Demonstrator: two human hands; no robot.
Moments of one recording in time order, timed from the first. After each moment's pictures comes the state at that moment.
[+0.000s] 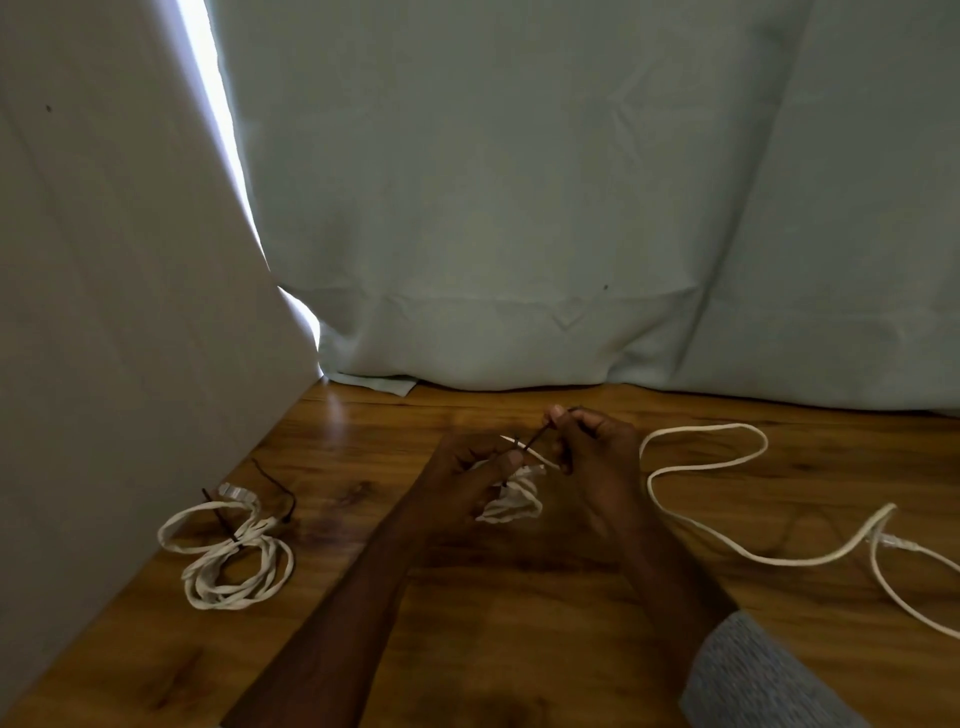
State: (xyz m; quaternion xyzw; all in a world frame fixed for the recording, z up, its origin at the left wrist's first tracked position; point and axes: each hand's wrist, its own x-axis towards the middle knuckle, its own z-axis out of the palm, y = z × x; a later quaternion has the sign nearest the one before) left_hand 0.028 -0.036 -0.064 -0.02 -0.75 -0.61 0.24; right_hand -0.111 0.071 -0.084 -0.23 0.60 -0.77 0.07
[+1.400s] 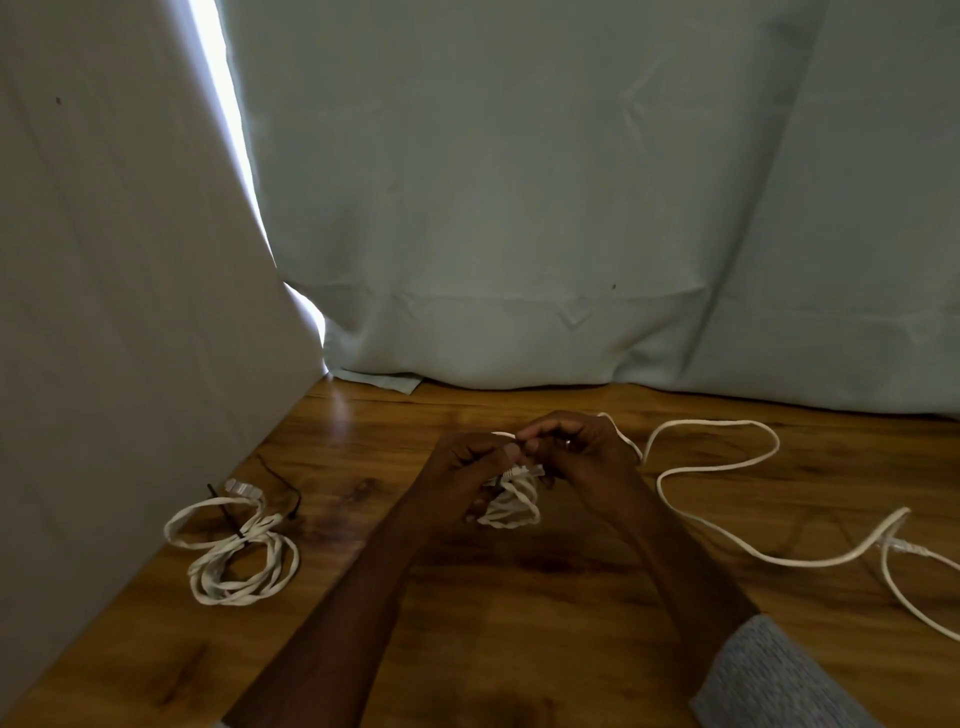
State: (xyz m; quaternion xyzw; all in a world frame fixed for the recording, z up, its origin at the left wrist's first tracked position) left_hand 0.031 -0.040 -0.064 0.02 -0.72 -0.66 0.23; right_hand -0.102 0.081 -0.072 -0.46 0.56 -0.68 0.15
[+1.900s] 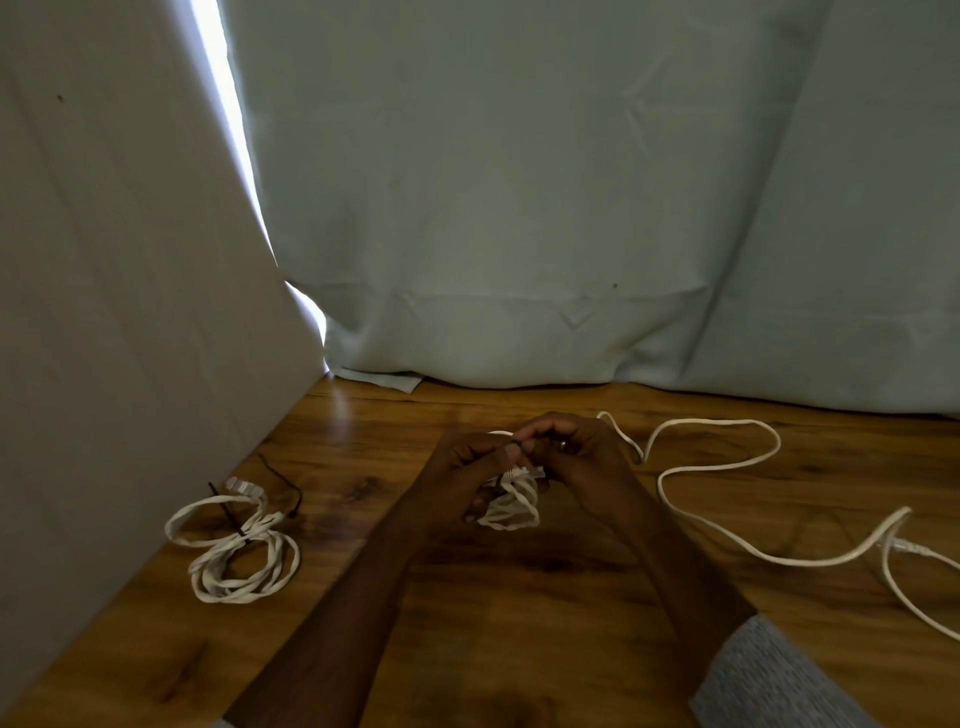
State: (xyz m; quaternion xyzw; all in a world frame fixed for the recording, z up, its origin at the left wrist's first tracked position) left_hand 0.029 -0.044 -0.069 0.02 -0.72 -0.66 0.22; right_hand -0.093 0.082 -0.068 -0.45 0.58 -0.66 0.15
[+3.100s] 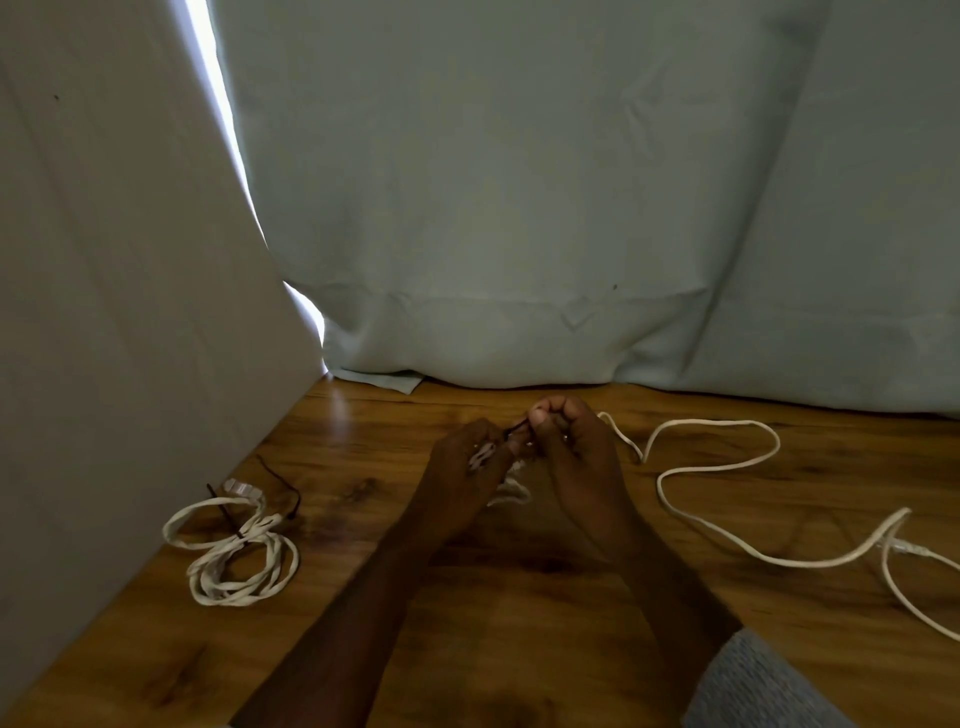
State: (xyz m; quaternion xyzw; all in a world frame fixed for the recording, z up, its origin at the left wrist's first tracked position) left_hand 0.020 -0.047 -0.078 0.07 -0.82 -0.45 0.35; right_hand -0.078 0.070 -0.069 -0.40 0.59 -0.70 0.05
